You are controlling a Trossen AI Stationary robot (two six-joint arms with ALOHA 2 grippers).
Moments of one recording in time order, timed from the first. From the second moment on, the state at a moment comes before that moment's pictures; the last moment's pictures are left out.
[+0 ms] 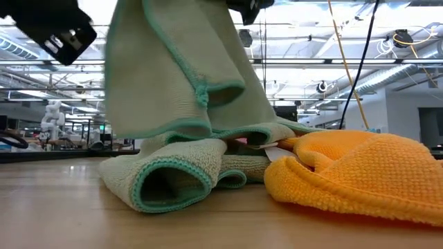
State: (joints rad) left arm -0.73 1.38 0.65 0.22 -0.47 -0.54; right arm 0.35 1.68 0.99 0.50 0.31 -0.10
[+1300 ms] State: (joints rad) left arm -0.59 1.89 0.65 1.18 -0.68 -0.32; right arm 0.31 1.68 0.99 0.51 0.50 -0.17
